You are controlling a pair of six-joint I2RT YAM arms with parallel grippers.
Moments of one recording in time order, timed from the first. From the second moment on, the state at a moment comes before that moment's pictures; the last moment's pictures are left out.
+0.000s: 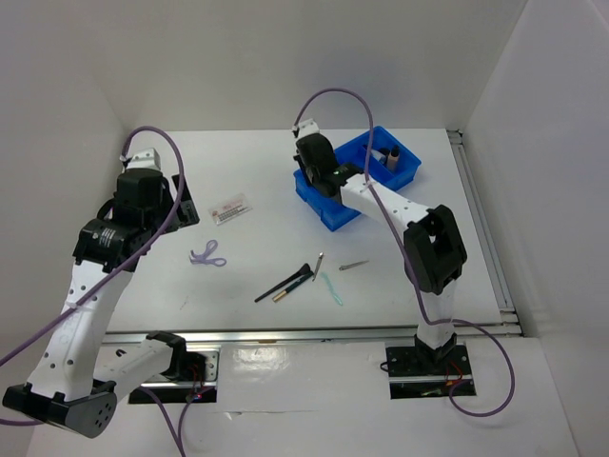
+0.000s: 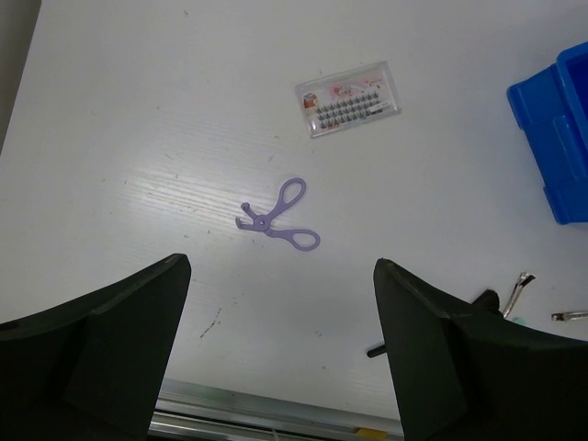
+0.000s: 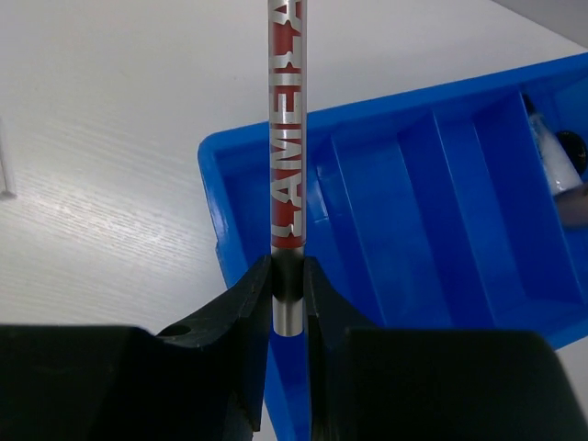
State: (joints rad) left arm -0.22 0.99 1.30 -0.98 -0.33 -0.41; right arm 0.64 1.94 1.64 -0.28 0.41 0.03
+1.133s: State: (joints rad) left arm -0.22 1.00 1.30 -0.96 -0.22 -0.40; right arm 0.55 1.97 1.53 -0.29 0.34 0.00
